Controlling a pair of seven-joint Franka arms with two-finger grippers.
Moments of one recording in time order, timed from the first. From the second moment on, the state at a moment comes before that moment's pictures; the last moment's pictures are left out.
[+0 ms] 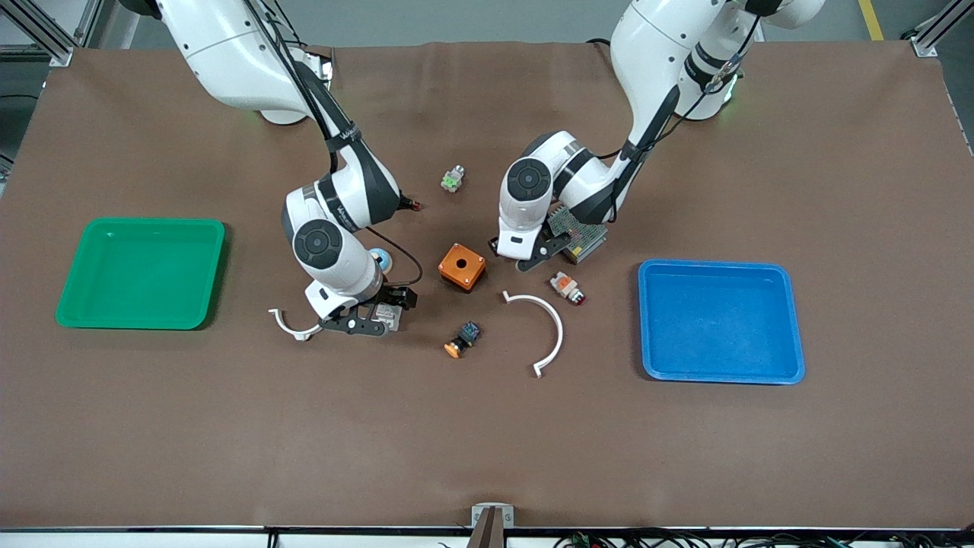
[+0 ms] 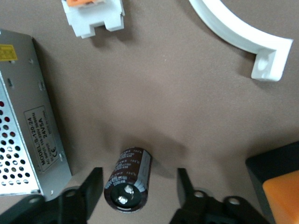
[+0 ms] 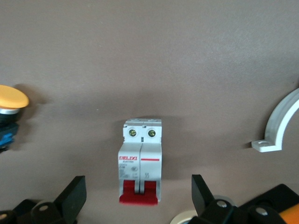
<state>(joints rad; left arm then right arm) -0.67 0.62 -0.17 -1.86 -0.02 2.41 -1.37 0.48 0.57 -0.01 -1.80 0.10 2.35 0.56</state>
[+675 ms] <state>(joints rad) -0.65 0.61 -0.15 -1.85 -0.02 2.40 -1.37 0.49 0.59 -0.01 -1.79 0.10 2.37 0.56</state>
